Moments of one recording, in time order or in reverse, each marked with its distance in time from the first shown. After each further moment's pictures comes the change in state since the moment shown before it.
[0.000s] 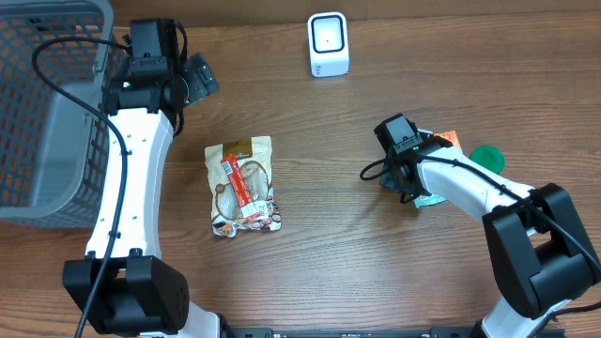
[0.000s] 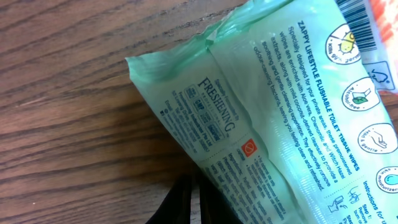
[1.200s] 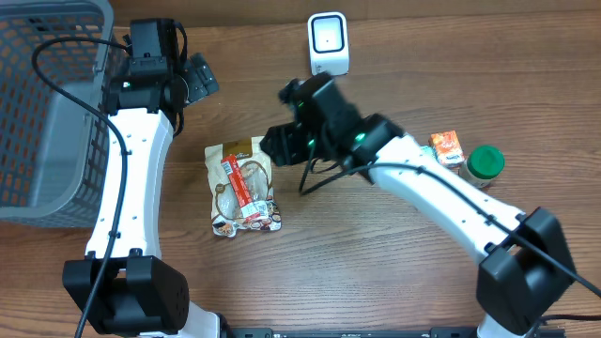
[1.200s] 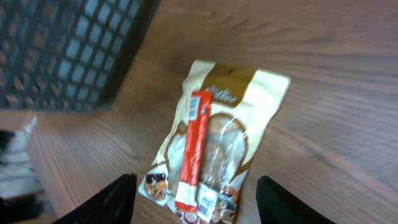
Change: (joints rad) left arm 0.000 0.000 0.000 0.000 0.000 0.000; right arm 0.305 0.013 0.465 0.121 -0.490 -0.225
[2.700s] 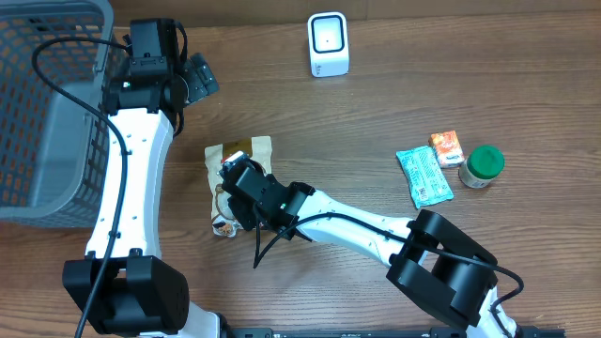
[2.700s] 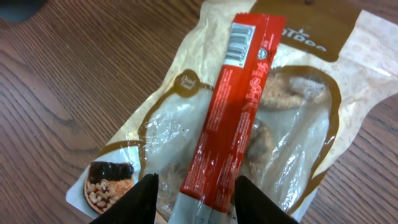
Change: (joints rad) left arm 0.000 0.000 0.000 0.000 0.000 0.000; right arm 0.290 0.237 -0.048 0.190 0.340 -0.114
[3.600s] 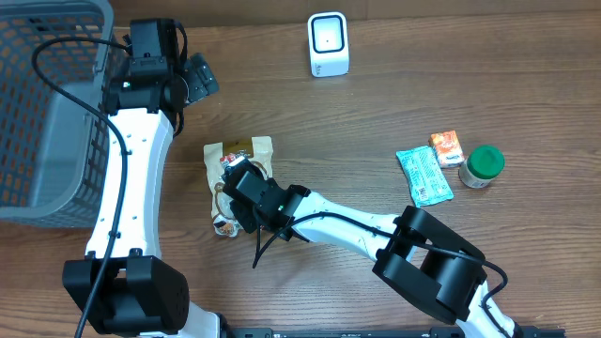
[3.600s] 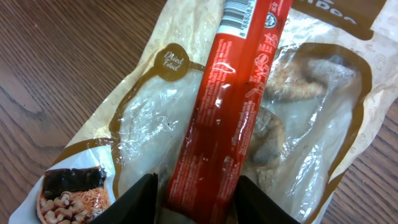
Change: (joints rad) left arm 0.000 0.000 0.000 0.000 0.000 0.000; right arm 0.000 0.056 -0.007 0.027 0.001 0.000
